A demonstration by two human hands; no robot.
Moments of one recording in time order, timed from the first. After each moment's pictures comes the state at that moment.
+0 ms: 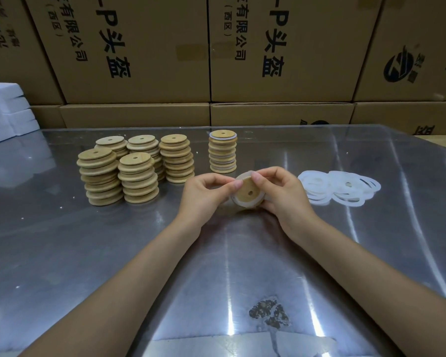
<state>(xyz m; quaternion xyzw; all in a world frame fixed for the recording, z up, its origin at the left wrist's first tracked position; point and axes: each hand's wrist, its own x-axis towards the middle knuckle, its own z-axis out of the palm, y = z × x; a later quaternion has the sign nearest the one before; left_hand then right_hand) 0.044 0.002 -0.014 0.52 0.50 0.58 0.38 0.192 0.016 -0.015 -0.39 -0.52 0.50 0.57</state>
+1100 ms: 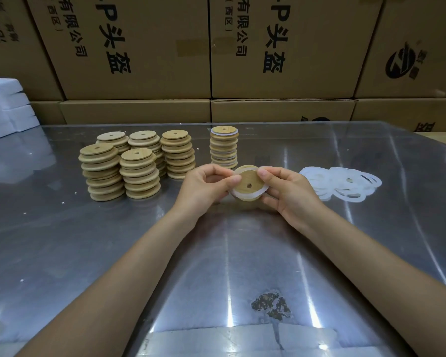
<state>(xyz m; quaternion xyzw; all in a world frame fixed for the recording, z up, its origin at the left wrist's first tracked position) 0.037 -0.001 -0.006 0.54 0.48 0.55 0.42 0.204 0.019 -0.012 -0.33 -0.46 0.62 0.54</state>
